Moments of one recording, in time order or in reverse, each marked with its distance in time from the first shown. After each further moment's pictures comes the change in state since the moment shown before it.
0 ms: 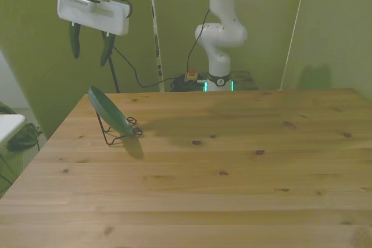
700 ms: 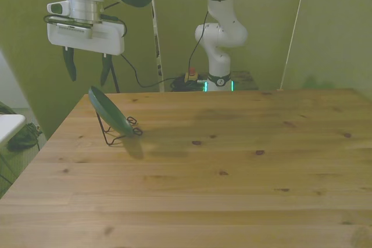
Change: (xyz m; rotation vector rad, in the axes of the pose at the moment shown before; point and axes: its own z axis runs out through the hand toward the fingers) arm 0.009 -0.017 0.046 -0.007 -0.070 -0.147
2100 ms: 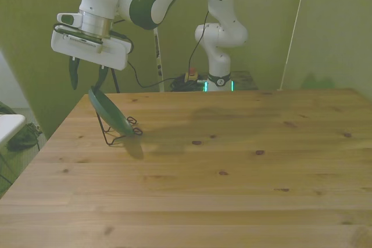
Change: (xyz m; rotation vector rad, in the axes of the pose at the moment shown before) arm -0.017 -0.008 0.028 -0.061 0.157 -0.115
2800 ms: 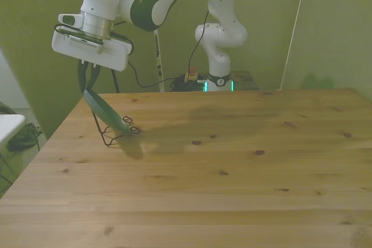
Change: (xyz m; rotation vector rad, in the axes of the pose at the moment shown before) arm -0.003 0.002 0.002 0.004 0.013 0.009
